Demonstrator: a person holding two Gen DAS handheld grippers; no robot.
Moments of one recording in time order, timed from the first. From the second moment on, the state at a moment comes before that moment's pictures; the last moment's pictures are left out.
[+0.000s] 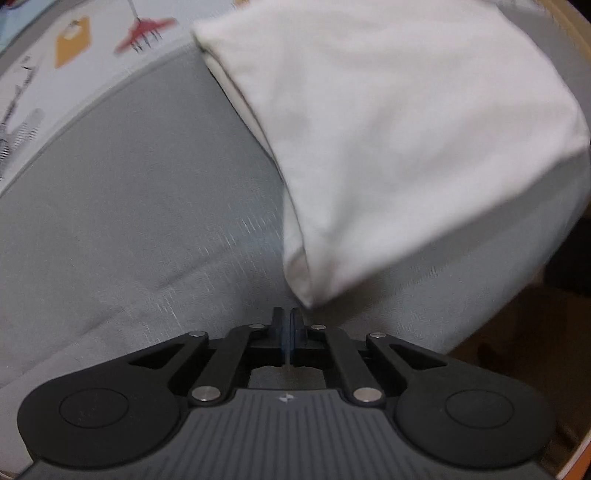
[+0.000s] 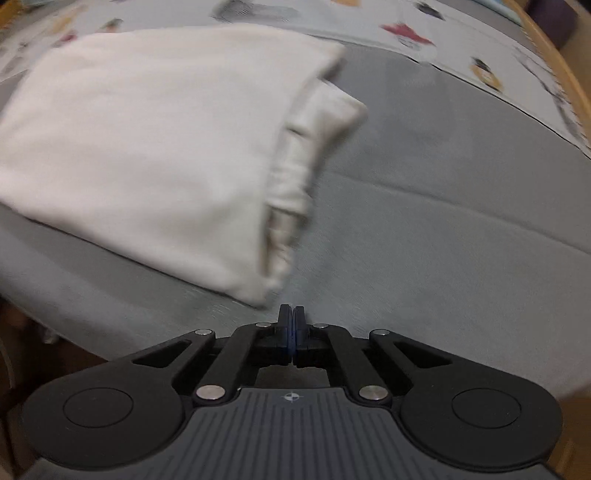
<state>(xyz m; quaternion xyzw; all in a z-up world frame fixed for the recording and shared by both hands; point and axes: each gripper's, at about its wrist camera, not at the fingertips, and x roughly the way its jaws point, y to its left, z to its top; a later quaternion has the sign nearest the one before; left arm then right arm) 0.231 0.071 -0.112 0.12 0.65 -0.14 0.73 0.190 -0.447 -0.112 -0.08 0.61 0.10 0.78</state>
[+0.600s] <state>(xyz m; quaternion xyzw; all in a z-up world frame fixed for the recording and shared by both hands) 0.230 0.072 -0.095 0.08 0.63 -0.14 0.76 0.201 -0.430 -0.099 -0.05 0.59 0.11 0.80</state>
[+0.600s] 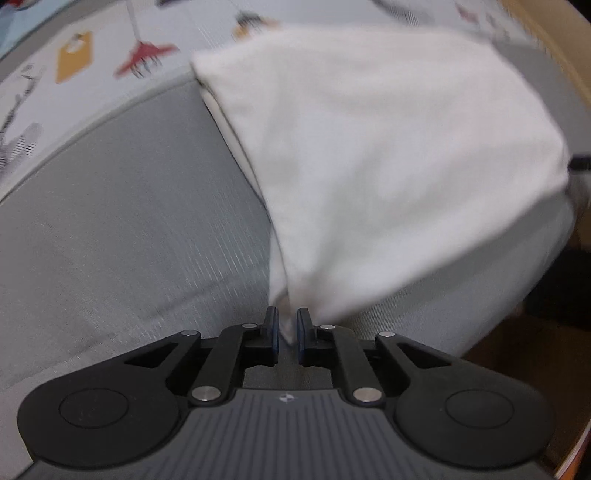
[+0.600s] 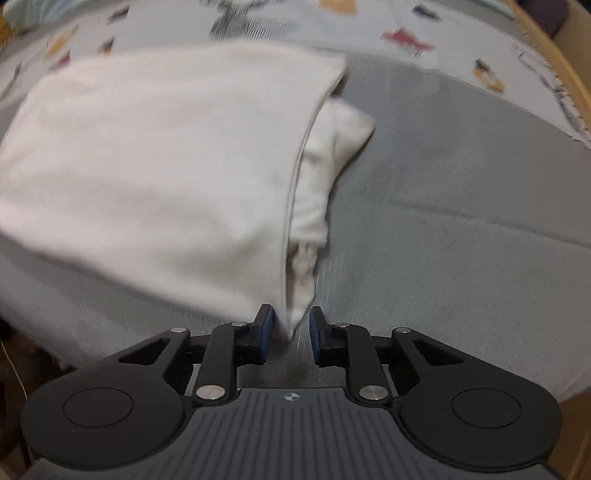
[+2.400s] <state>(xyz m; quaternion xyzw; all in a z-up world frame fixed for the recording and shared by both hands) 0.191 0.127 0.000 -0.01 0.52 0.05 0.85 0.104 -0.040 -0.083 -0.18 0.39 0.38 0.82</state>
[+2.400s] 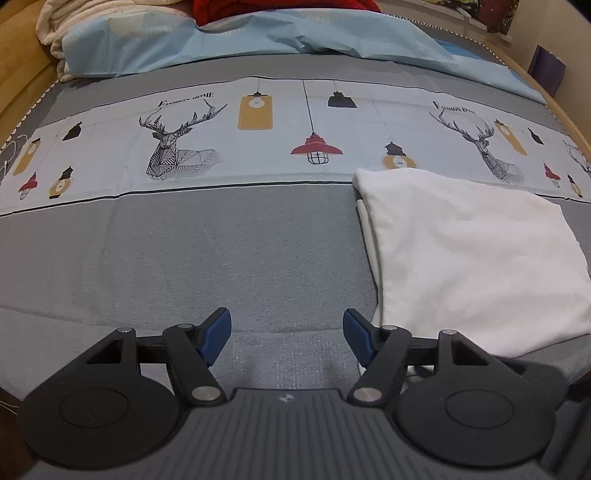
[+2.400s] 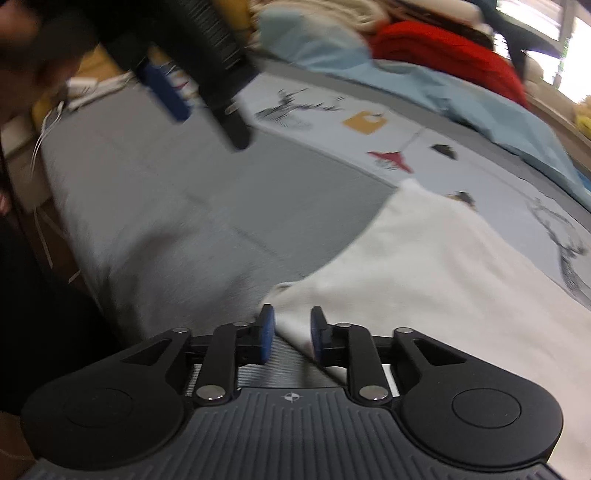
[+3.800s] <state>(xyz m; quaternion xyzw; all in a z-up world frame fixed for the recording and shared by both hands) 0.280 0.113 -0.088 -0.37 0.55 -0.08 0.74 0.132 -0.170 -0.020 0.07 0.36 0.39 0.84</state>
